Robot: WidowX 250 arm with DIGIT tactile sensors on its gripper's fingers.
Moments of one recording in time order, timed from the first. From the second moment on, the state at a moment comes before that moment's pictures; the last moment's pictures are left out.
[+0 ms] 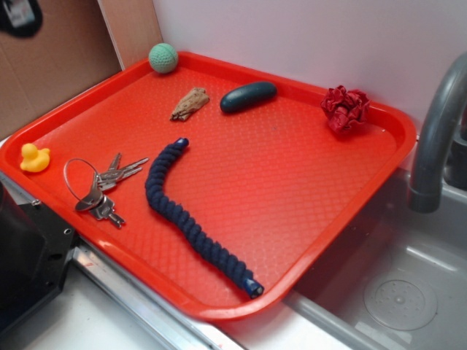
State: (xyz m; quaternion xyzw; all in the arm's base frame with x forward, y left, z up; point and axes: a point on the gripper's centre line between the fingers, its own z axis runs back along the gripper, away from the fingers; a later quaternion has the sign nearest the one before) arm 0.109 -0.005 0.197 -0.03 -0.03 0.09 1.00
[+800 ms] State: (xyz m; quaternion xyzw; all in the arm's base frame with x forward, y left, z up) arm 0.140 0.029 0.072 -0.04 -0.02 0.20 0.98
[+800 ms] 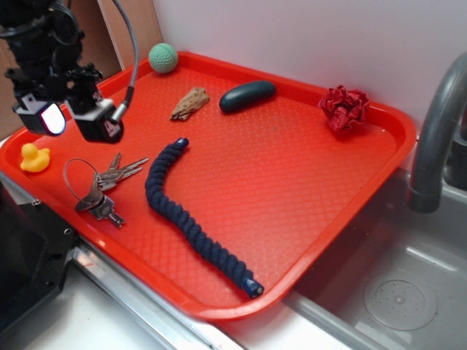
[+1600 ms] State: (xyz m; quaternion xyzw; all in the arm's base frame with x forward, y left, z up) arm 0.123 0.023 0.036 -0.05 -0.01 0.17 0.98
